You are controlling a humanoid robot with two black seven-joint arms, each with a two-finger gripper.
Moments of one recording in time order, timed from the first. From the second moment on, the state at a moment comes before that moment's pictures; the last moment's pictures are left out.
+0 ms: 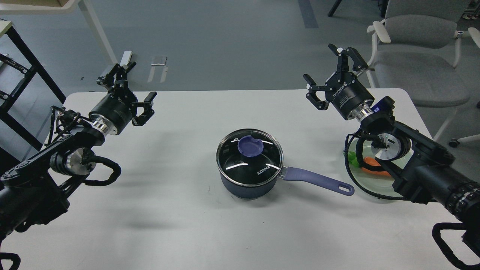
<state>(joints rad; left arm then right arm) -0.63 0.44 -0.68 -0.91 0.14 -0.26 -0.33 0.81 -0.25 0.54 0.66 0.01 0.46 0.39</state>
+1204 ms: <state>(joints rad) -0.69 0.49 -0.67 -0.92 0.20 -0.33 -0.37 1.41 -0.65 0.03 1.18 -0.84 0.45 0.40</state>
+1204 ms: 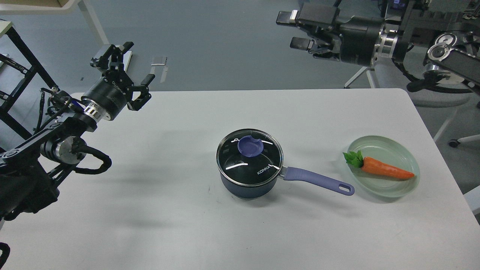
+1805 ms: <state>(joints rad) -0.69 0.50 -0.67 -0.98 0.26 -0.32 -0.37 1.40 -0.88 -0.07 1.50 -1.74 0.43 0.49</state>
